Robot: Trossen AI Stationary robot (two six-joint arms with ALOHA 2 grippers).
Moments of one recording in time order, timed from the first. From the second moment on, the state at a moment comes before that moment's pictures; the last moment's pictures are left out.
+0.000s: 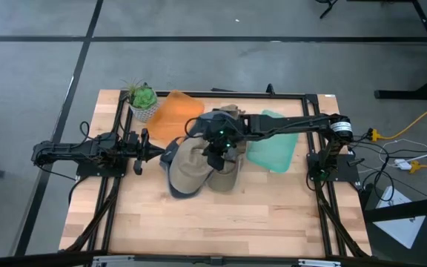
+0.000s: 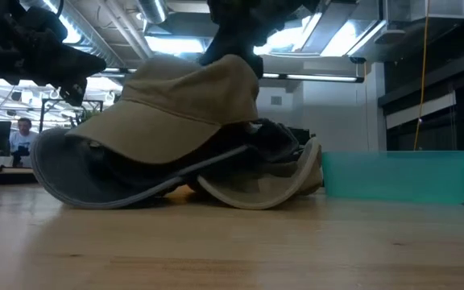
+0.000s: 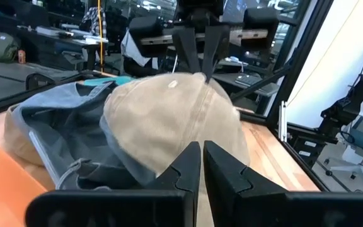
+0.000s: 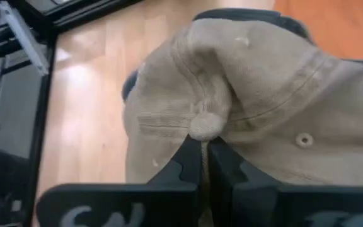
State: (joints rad) left arm 0.03 0.02 0.01 0.02 -0.01 -0.27; right arm -0.06 1.80 1.55 -0.50 -0.19 0.26
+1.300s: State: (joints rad) left arm 0.03 0.02 0.01 0.03 -0.01 -0.27; right arm -0.06 1.80 1.55 -0.45 -0.12 0.31
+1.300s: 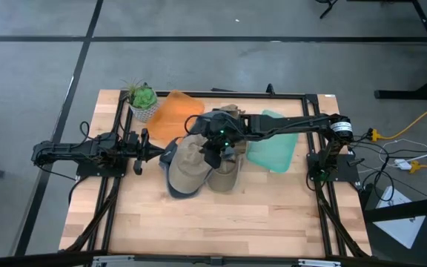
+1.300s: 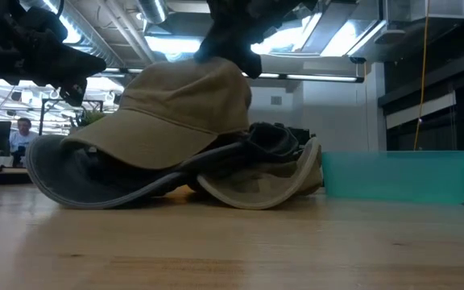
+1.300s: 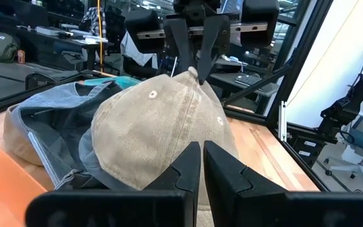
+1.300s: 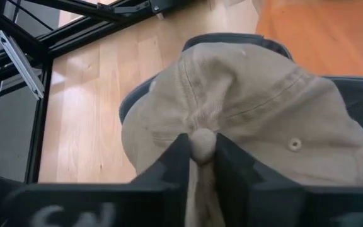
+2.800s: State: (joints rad) left arm 0.03 0.04 0.04 0.21 0.00 -0.79; right arm -0.03 1.79 2.07 -0.87 -0.27 0.09
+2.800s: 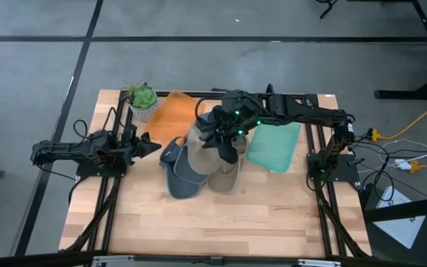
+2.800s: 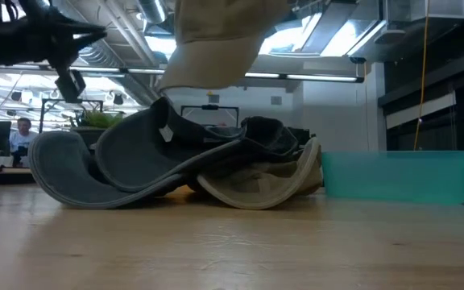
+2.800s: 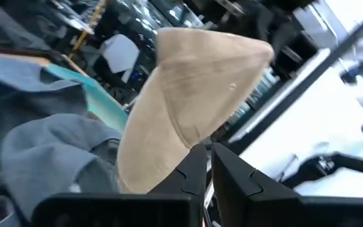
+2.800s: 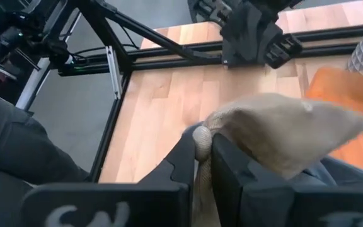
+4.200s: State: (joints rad) left arm 0.14 1.11 0.98 -0.08 0.56 -0.04; right arm 0.00 1.79 2.07 -0.78 -0.34 0.07
